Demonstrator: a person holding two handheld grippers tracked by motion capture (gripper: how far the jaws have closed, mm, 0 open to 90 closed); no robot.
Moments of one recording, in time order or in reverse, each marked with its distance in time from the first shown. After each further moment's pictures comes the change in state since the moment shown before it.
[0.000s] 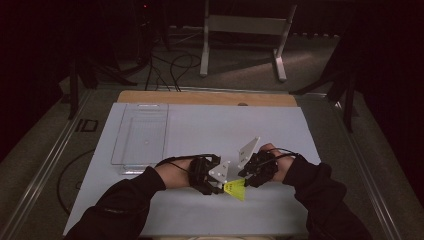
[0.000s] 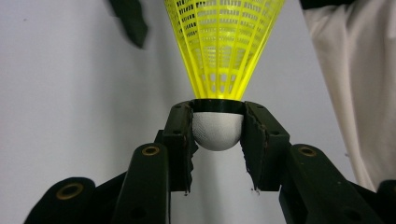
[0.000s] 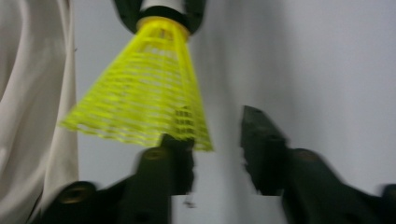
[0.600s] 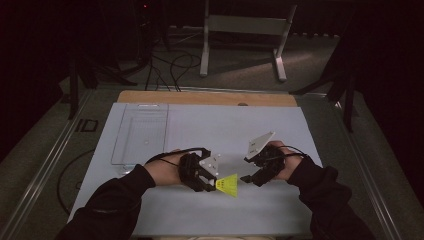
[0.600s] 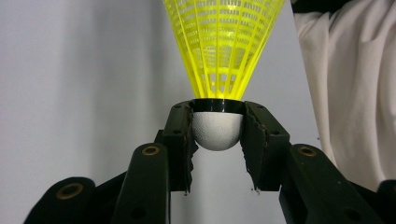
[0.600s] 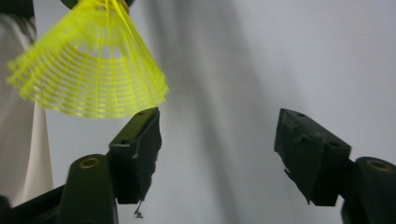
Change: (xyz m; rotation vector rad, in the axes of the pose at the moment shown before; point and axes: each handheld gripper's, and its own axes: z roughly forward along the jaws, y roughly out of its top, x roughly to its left) left arm 0.005 -0.015 -0.022 0.005 -0.053 -0.115; right arm -0.006 -0.015 -0.014 -0.127 -0.121 0.121
